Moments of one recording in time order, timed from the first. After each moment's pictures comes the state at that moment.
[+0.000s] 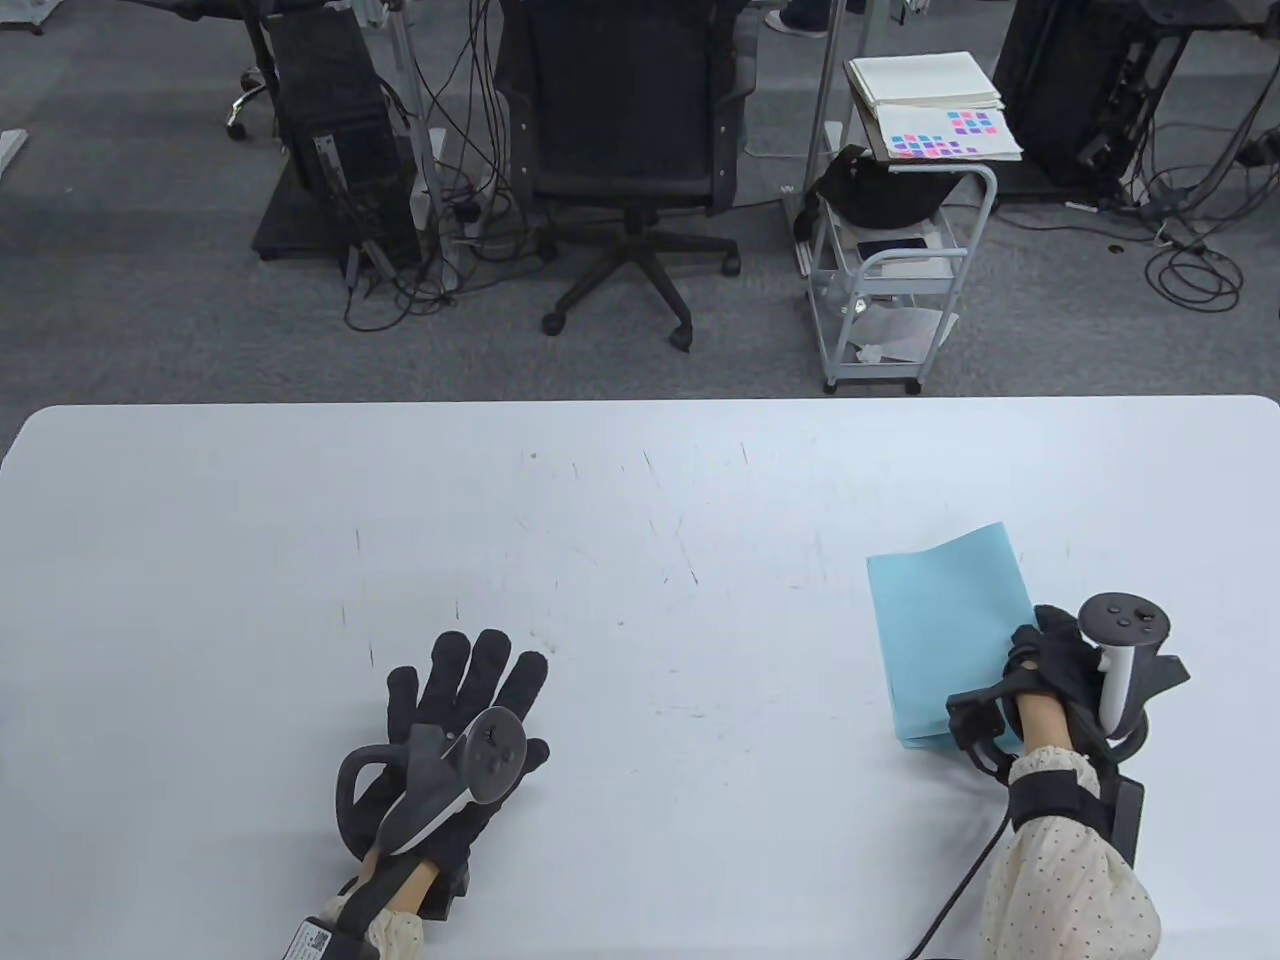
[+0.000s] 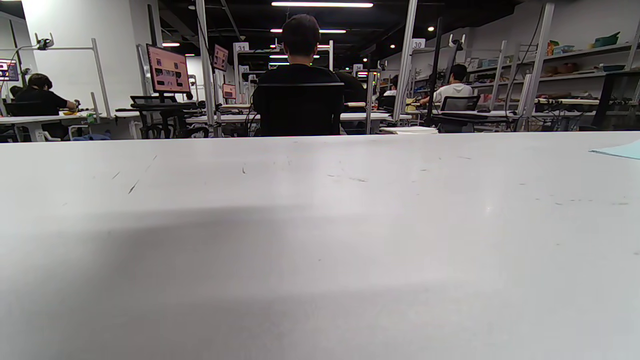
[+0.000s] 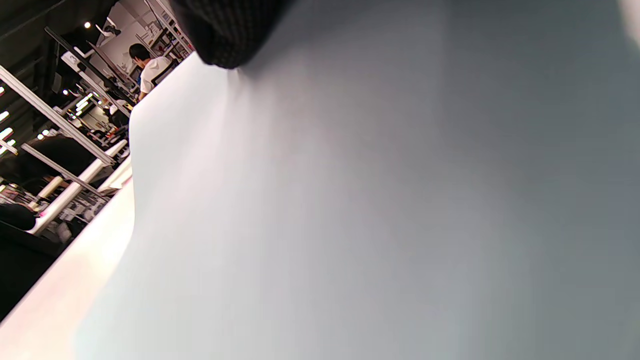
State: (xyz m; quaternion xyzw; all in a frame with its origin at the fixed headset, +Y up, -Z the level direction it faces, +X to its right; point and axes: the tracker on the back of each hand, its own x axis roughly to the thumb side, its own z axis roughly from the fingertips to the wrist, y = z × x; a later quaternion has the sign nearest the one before) left_hand -0.192 -0.721 -0.289 -0.01 -0.03 0.00 1.00; right_hand 0.365 -0.760 -0.381 -0.45 0.00 0.82 0.35
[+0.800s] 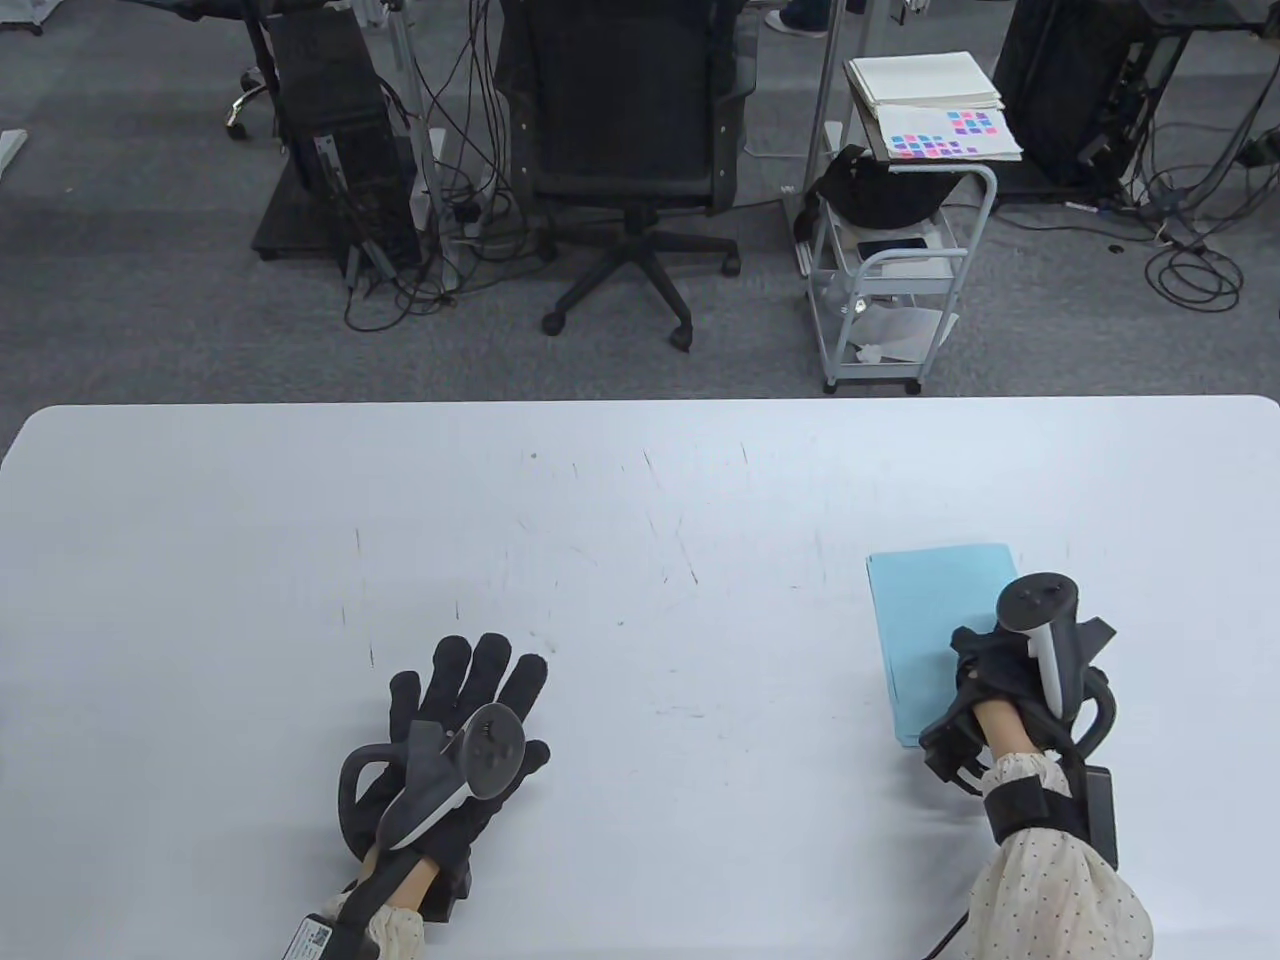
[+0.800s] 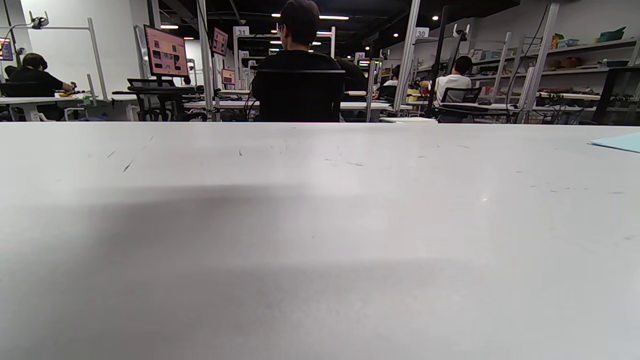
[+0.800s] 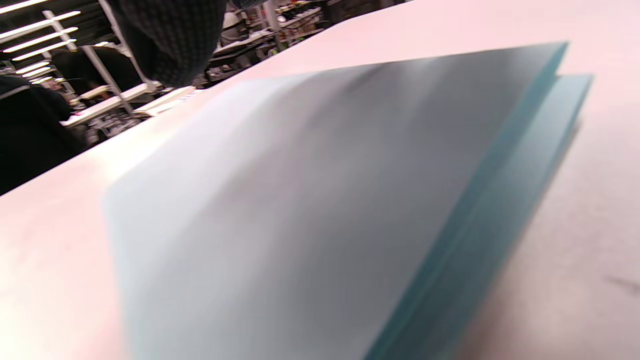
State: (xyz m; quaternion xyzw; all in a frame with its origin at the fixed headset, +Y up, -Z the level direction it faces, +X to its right) left_hand -0.191 -0.722 -0.290 -0.03 -0.03 0.01 1.00; right_hand 0.303 -0.734 -0.382 -0.34 0.04 0.91 0.22
